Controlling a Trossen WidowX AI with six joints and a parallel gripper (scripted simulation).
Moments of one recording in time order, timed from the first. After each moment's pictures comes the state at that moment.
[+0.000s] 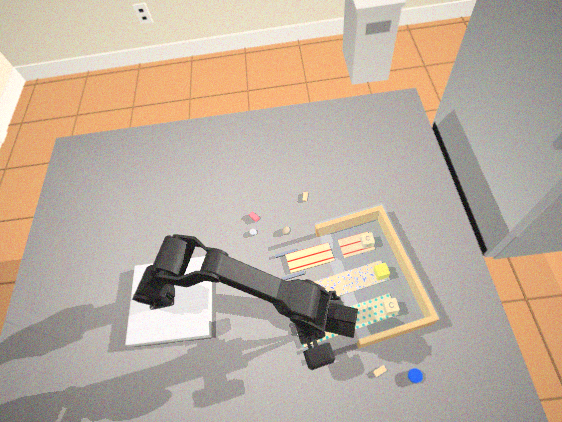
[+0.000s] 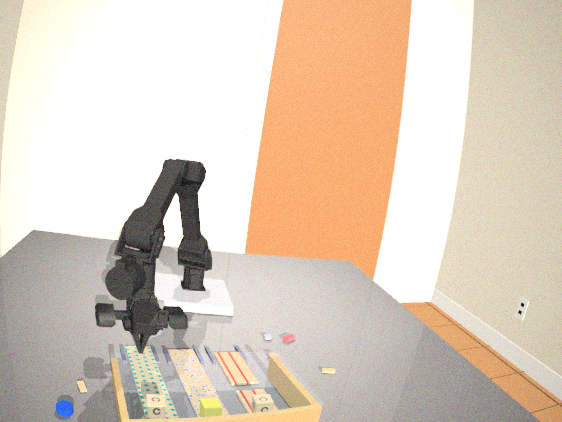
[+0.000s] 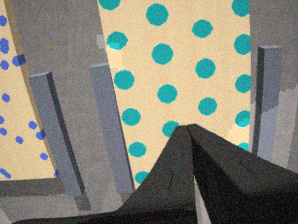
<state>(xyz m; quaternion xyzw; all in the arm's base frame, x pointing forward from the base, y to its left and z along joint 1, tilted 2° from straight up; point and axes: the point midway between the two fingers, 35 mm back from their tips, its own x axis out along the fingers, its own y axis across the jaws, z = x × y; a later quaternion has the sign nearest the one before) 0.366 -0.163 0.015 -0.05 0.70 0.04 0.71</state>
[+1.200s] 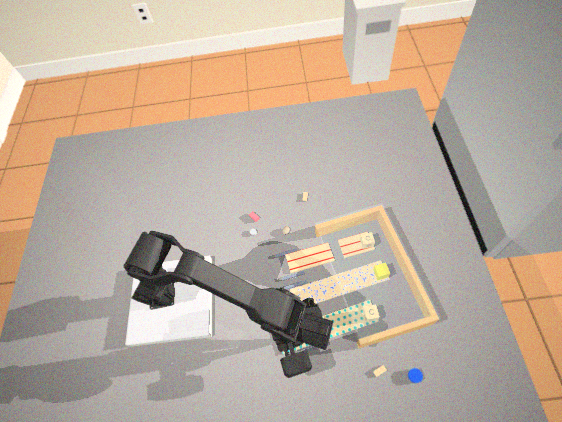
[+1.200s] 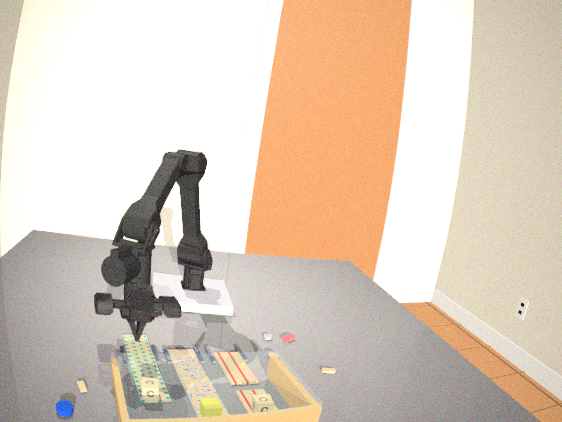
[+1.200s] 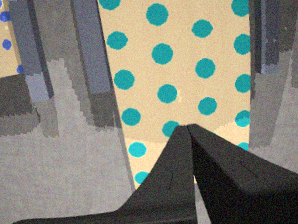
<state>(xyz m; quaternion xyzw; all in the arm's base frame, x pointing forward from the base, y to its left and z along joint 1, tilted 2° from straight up) 0.314 -0.169 0.014 -0.05 0.70 0.04 0.71</state>
